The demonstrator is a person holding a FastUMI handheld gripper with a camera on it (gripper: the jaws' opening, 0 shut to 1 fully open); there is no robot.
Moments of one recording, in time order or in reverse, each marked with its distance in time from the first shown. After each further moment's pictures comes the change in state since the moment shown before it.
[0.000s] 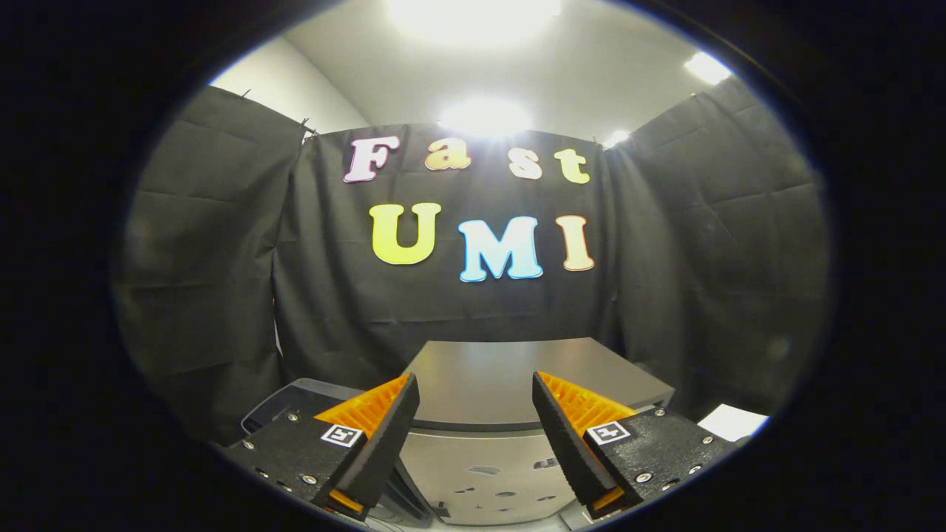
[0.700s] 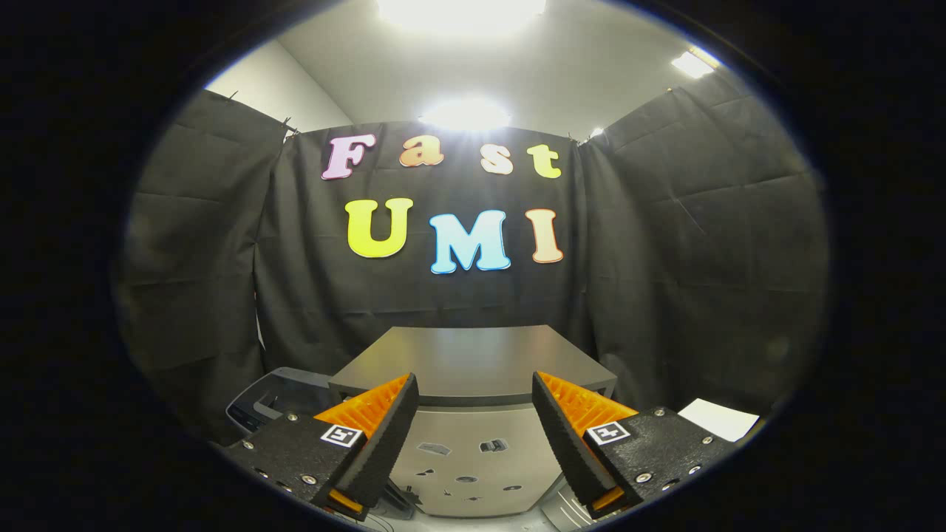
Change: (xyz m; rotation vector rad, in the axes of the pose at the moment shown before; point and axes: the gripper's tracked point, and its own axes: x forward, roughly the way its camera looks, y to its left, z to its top) arm -0.030 -0.051 -0.016 0.011 0.025 -0.053
